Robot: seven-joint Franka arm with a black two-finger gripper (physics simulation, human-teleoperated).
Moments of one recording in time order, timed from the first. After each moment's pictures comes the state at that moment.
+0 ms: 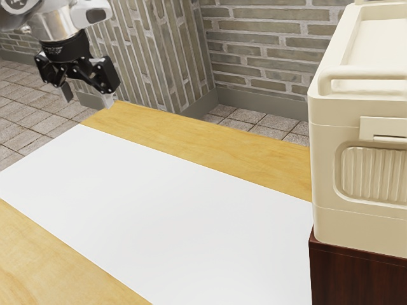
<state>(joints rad) -0.09 0.00 0.25 -1.23 0.18 1.38 -0.11</state>
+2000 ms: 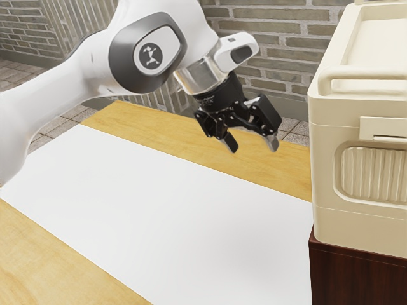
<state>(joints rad) -0.36 0.14 0.23 -1.38 -0.28 1.77 -0.19</state>
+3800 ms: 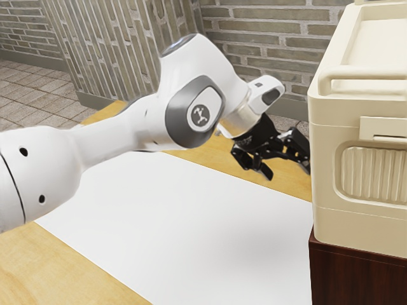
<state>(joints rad) -0.38 0.23 0.23 -1.54 -0.42 2.12 -0.19</state>
